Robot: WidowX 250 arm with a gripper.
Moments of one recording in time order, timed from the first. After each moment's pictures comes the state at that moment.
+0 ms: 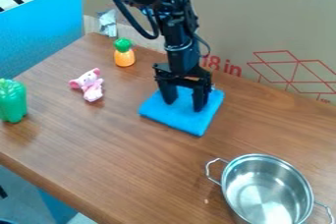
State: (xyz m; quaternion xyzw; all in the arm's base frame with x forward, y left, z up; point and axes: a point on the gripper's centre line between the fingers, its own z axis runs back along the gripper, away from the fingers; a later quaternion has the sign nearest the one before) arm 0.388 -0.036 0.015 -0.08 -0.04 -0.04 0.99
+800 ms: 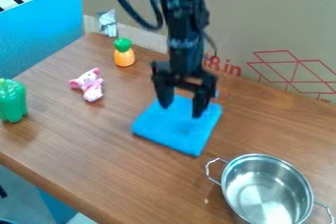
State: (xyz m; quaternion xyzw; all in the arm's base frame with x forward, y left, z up) arm 0.349 -0.029 0.067 -0.04 -0.03 0.00 1.00
